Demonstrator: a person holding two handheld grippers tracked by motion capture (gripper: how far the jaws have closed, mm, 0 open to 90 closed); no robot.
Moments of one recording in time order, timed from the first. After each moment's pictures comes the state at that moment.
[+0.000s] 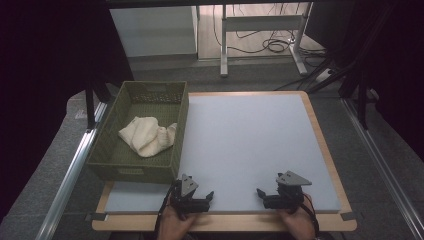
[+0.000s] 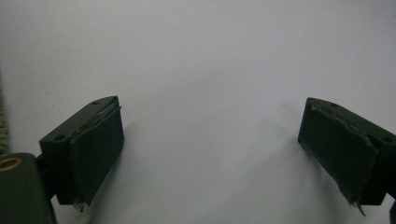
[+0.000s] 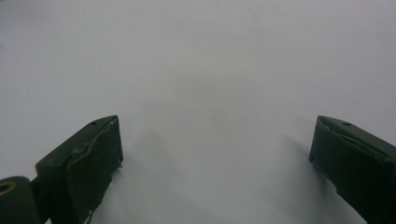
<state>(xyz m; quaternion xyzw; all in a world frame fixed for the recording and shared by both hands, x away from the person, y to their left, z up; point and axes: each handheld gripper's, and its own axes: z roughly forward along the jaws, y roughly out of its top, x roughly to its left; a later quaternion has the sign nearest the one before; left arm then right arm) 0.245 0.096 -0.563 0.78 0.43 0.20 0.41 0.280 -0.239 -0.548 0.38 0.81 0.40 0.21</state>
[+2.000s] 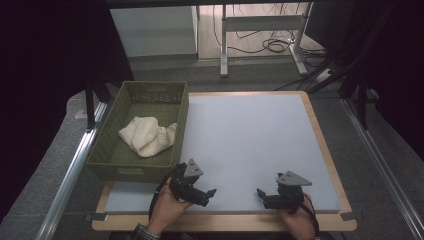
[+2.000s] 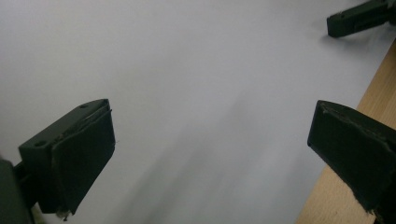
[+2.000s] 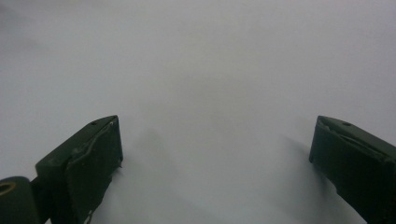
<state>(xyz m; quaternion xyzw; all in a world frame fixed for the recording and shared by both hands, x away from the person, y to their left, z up) 0.273 0.096 -0.492 0.86 0.34 0.13 0.37 0.280 -0.239 -0.549 0.38 0.81 0.40 0.21</state>
